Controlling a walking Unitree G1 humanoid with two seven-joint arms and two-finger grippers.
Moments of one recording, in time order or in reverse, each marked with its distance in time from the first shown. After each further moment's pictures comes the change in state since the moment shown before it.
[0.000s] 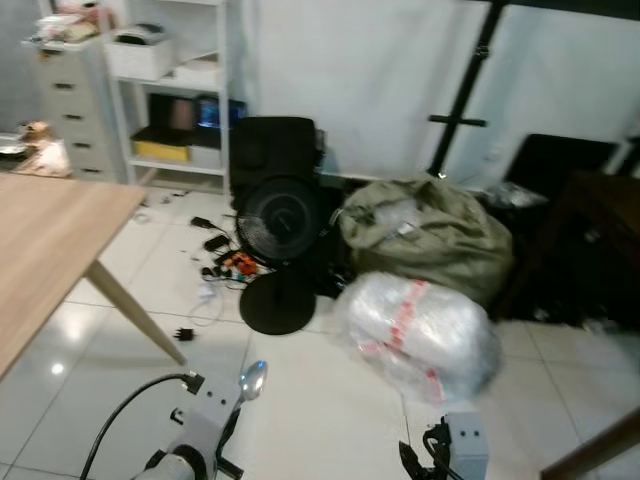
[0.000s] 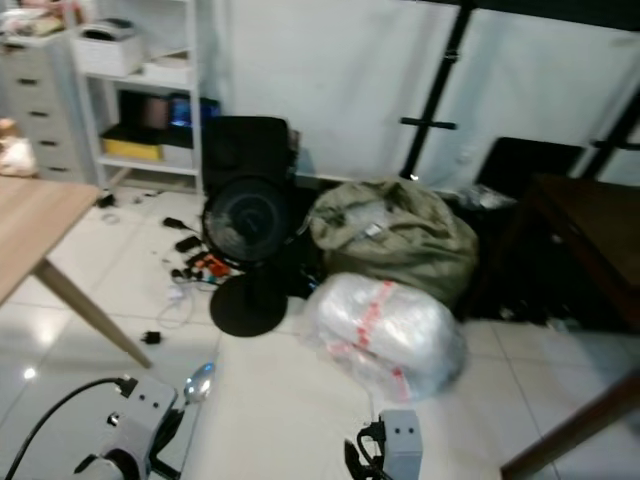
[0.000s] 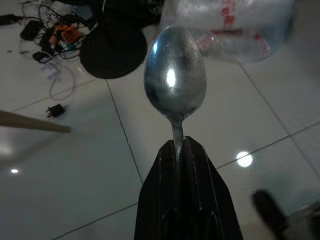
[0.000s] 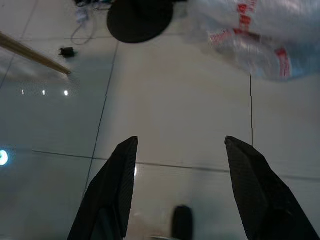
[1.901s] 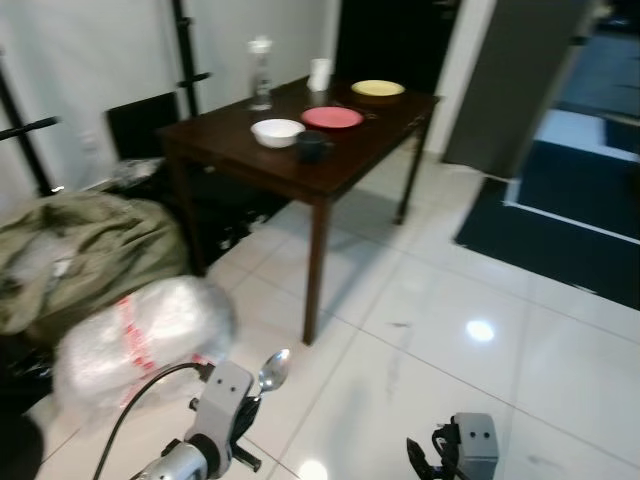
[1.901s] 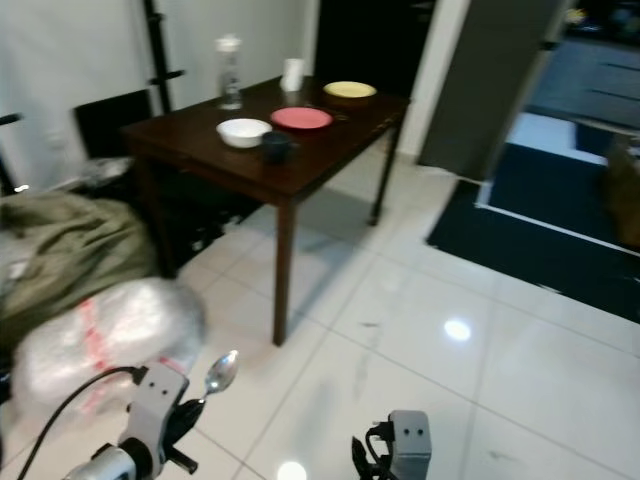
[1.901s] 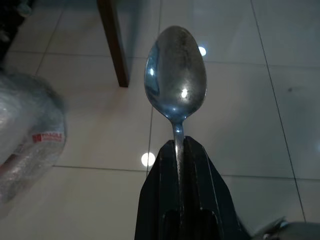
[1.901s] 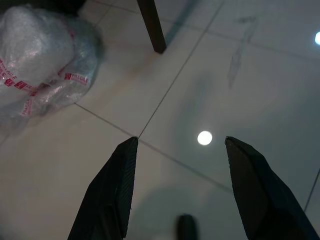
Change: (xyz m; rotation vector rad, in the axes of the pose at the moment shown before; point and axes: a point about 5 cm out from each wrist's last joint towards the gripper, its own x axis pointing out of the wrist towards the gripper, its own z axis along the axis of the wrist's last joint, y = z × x) left arm 0.004 -0.009 0.020 -0.112 -0.061 -0.099; right arm -0.005 -0.001 -0.008 0.037 -0.017 -0.018
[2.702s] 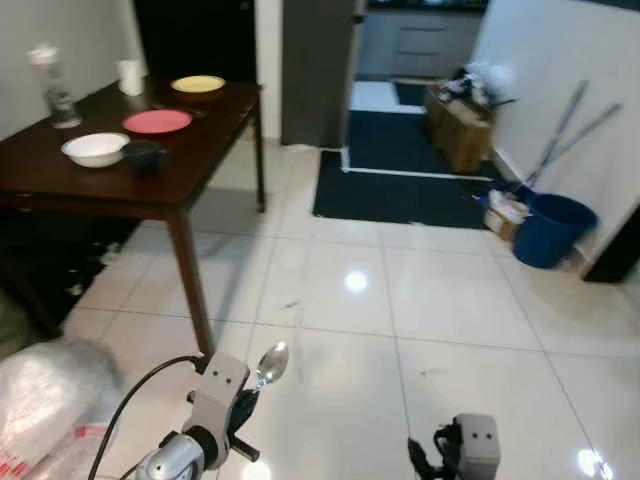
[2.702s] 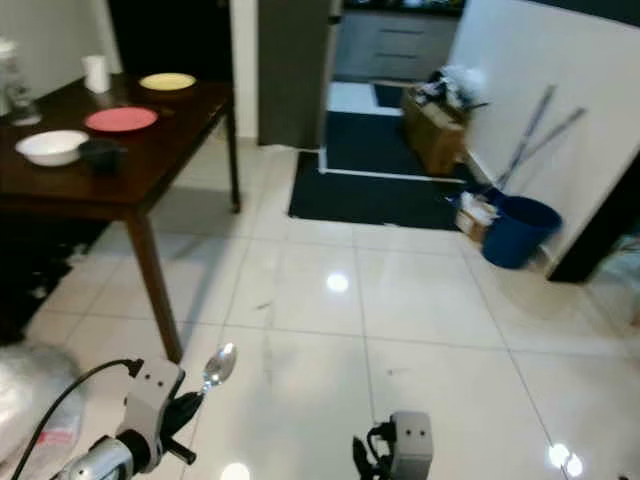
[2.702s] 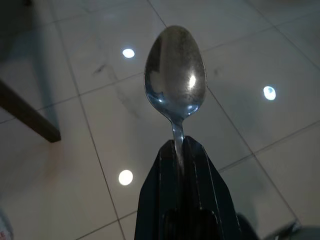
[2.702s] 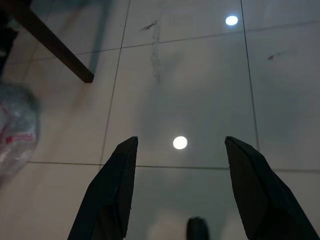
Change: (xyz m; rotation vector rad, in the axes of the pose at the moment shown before) left arm 0.004 0.003 0.009 0.012 -0.029 -0.010; right arm 0.003 0.003 0.004 0.013 -0.019 -0.001
